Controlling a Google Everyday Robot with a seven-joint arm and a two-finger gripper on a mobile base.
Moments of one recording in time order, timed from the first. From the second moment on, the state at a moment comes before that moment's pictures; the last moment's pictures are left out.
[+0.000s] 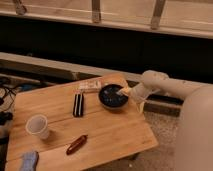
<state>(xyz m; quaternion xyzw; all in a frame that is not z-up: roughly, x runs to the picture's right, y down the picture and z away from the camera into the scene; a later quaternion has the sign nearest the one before) 0.133 0.091 0.881 -0.26 0.18 0.89 0.32</state>
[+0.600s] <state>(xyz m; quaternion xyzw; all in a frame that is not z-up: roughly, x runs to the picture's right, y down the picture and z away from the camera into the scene) 0.117 0.101 0.892 -0.28 0.19 0.88 0.33</state>
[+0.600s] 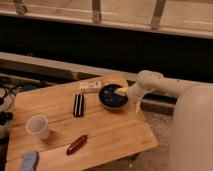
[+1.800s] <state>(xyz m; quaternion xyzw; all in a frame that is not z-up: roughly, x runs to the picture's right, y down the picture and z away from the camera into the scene) 0.096 0.108 0.901 -0.30 0.20 0.87 0.34</state>
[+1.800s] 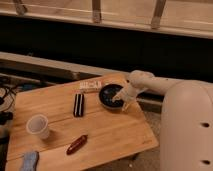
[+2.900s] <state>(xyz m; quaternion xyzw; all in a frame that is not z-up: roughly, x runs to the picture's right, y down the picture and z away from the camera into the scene) 0.095 0.052 0.849 -0.33 0.17 0.85 0.36</state>
